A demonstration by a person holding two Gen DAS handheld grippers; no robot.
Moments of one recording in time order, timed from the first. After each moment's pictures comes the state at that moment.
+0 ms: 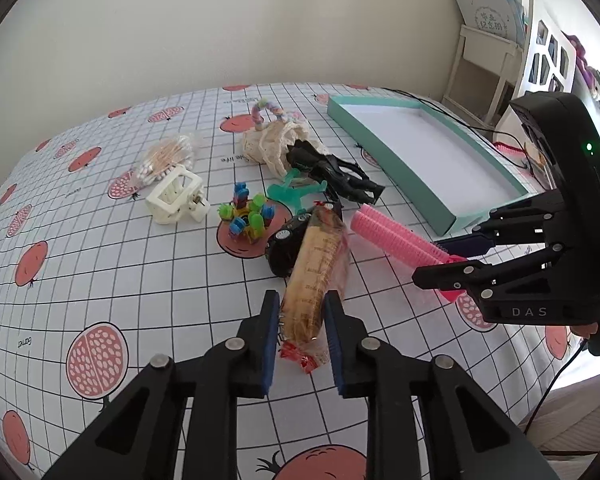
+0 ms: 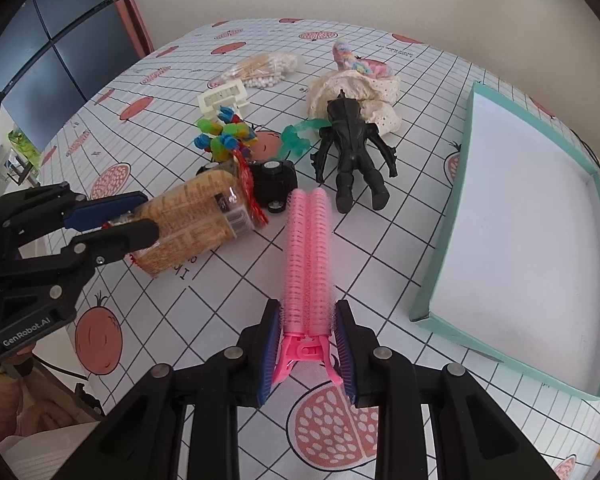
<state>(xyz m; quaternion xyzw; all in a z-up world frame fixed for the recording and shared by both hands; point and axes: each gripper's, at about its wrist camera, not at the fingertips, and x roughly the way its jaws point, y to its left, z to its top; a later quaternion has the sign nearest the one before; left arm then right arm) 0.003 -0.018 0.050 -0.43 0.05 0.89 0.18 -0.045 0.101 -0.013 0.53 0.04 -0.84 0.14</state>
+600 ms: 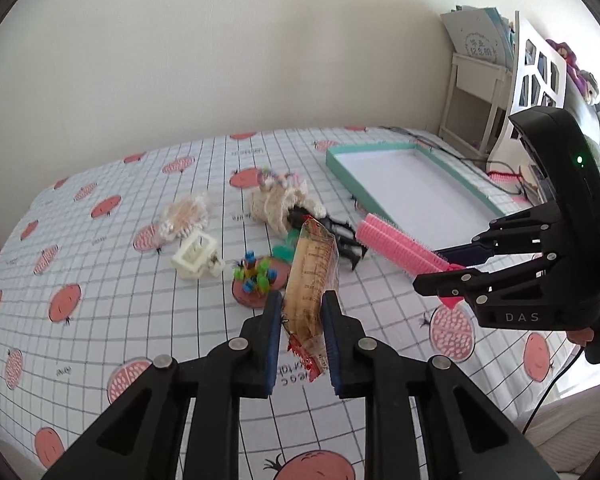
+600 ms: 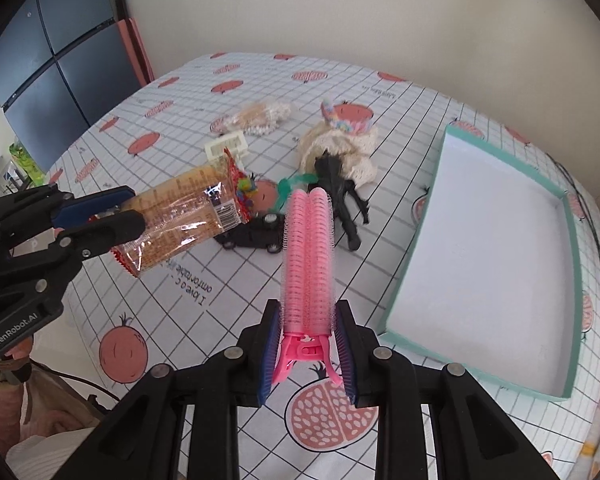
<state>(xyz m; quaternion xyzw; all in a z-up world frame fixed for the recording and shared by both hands) 0.014 -0.010 0.108 -0.37 0.06 0.91 0.17 -0.034 0.110 0.045 0.49 0.04 -0.86 0.12</state>
